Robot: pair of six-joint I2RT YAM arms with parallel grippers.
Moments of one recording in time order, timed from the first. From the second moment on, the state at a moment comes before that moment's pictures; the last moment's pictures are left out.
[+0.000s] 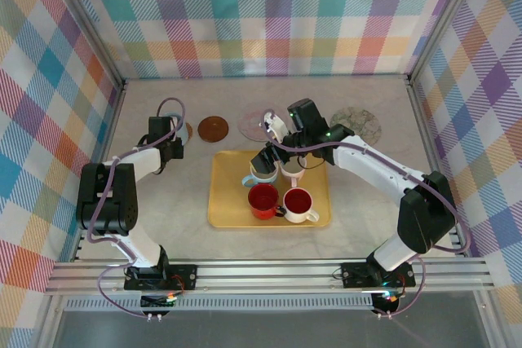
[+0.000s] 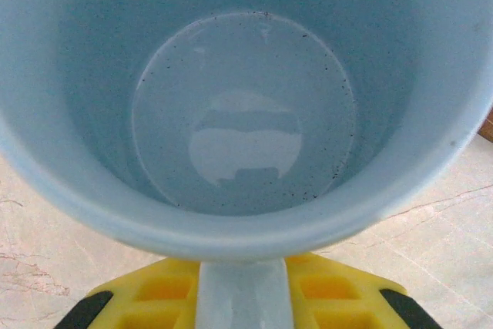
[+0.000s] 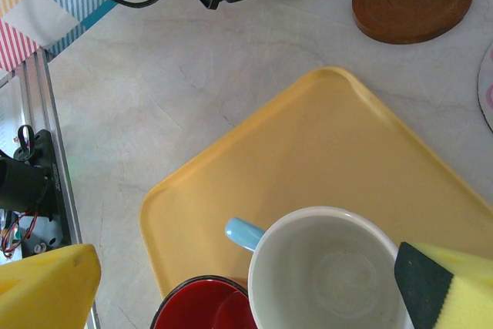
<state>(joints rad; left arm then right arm) 0.00 1.66 0.88 -0.07 -0.15 0.04 0.65 1.56 1.25 -0.46 -0.56 -0.04</state>
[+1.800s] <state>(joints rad) 0.00 1.76 0.98 -0.05 -0.17 0.08 0.65 1.57 1.25 -0.47 -0.55 -0.04</state>
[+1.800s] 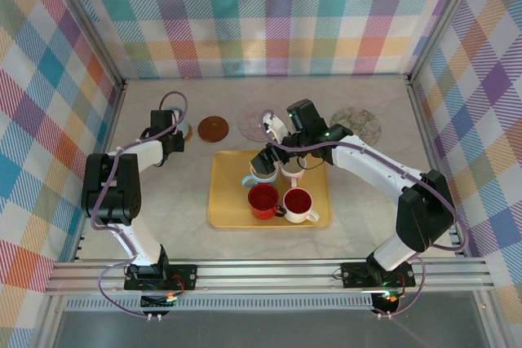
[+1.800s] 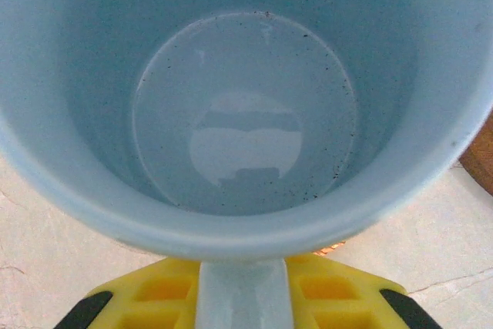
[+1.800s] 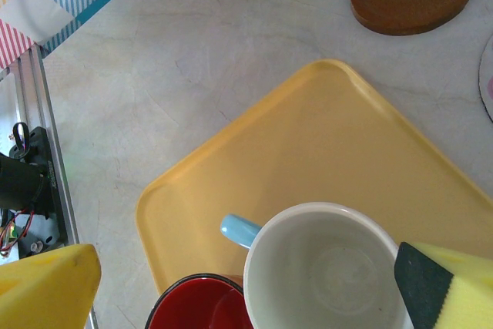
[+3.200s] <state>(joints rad) 0.00 1.73 0.99 -0.06 -0.19 0.07 0.65 1.56 1.22 -0.44 -0.52 -0.04</state>
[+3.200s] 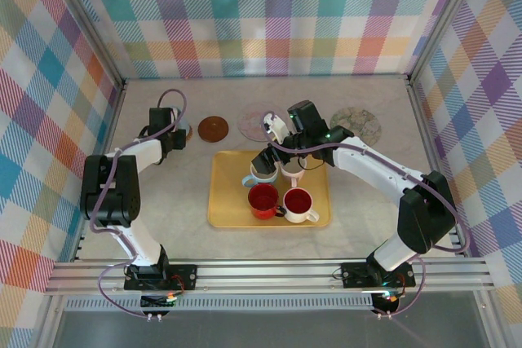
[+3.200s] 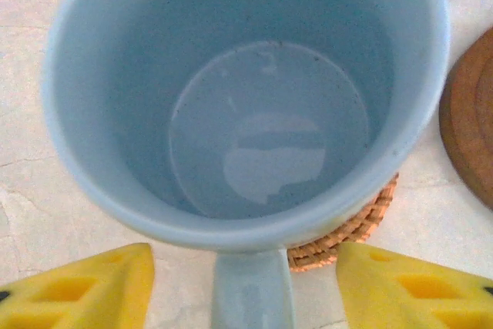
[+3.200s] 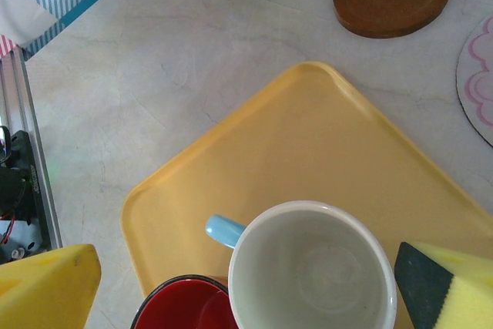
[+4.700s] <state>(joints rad) -0.24 1.13 0.93 -0.42 0.49 0.24 0.63 1.39 1.33 -0.79 -0.48 -0.21</state>
